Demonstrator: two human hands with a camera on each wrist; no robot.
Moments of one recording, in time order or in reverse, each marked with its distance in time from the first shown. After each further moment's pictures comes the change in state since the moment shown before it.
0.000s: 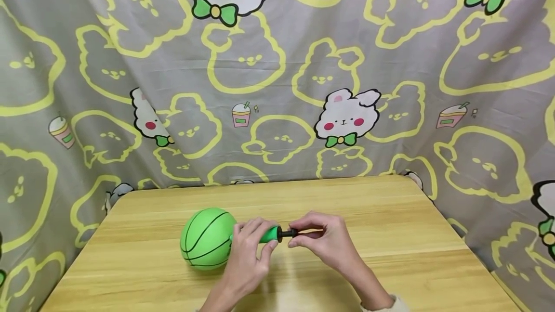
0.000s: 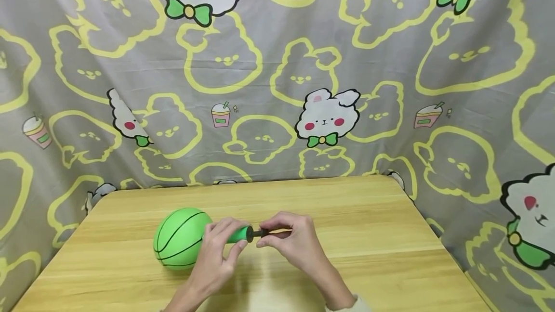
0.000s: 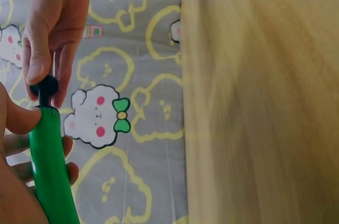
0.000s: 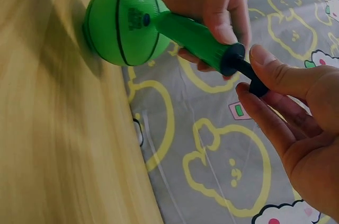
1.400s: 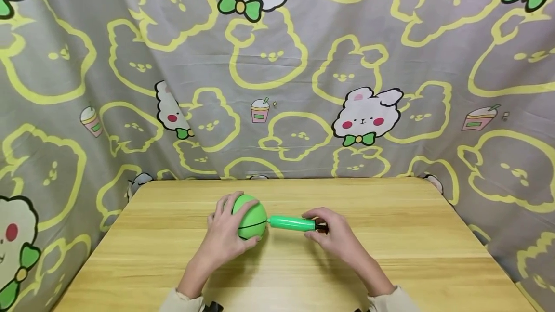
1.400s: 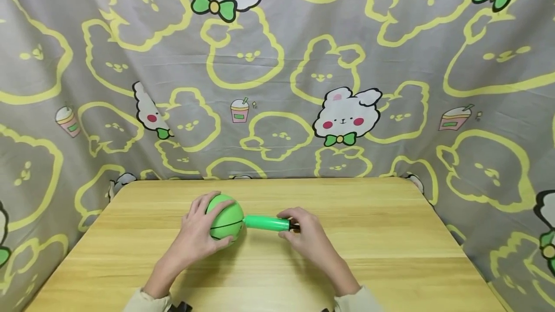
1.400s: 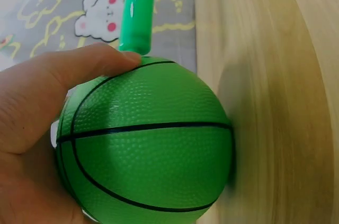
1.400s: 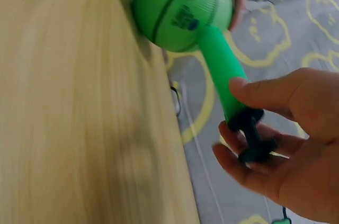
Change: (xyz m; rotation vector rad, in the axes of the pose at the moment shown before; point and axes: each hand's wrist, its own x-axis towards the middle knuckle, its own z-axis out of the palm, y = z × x) left_hand -0.002 -0.072 -0.061 0.350 -0.263 -0.215; right_hand 0.011 0.048 0.009 -0.421 -0.101 0.103
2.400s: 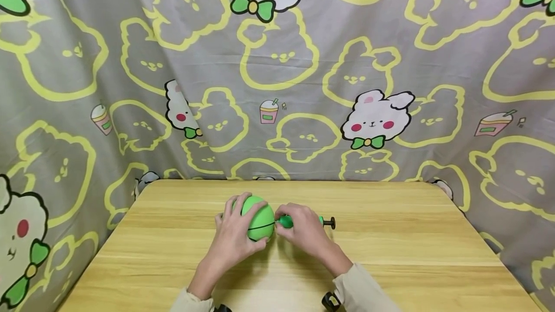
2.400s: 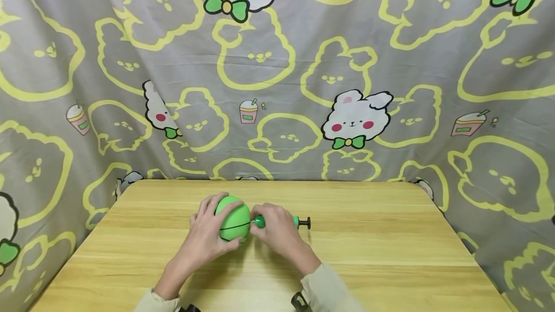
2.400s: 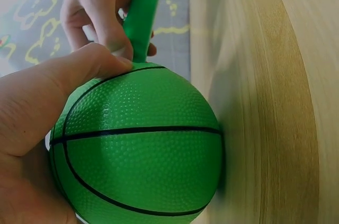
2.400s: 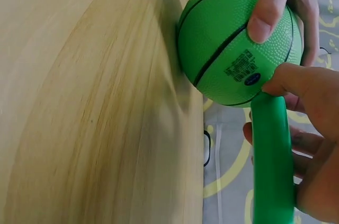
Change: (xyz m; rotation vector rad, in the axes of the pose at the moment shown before) left_hand 0.001 -0.003 0.006 0.016 0.015 -0.008; right_hand 0.054 -0.022 0.068 -0.275 0.032 -0.204
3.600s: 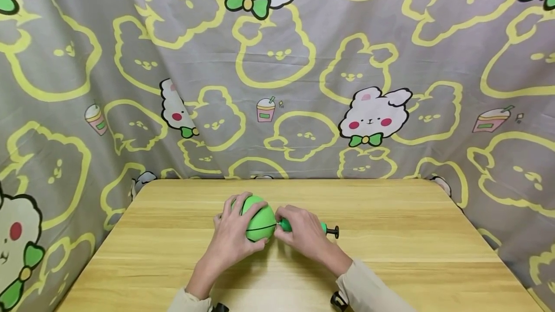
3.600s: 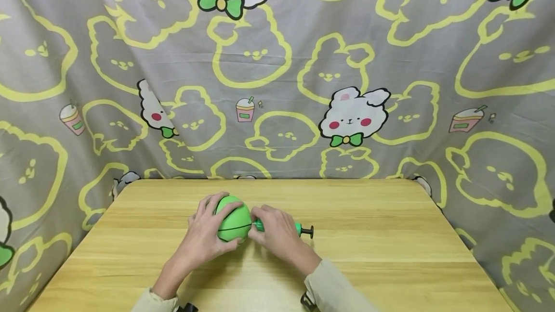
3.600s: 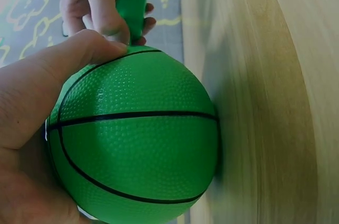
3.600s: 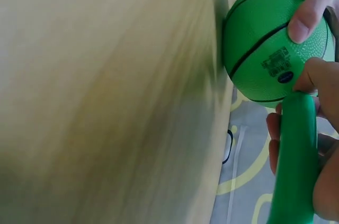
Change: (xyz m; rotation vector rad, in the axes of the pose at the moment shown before) left_hand 0.002 0.001 0.002 0.028 -0.013 0.034; right_hand -0.008 0.009 0.005 -0.063 0.013 -0.075
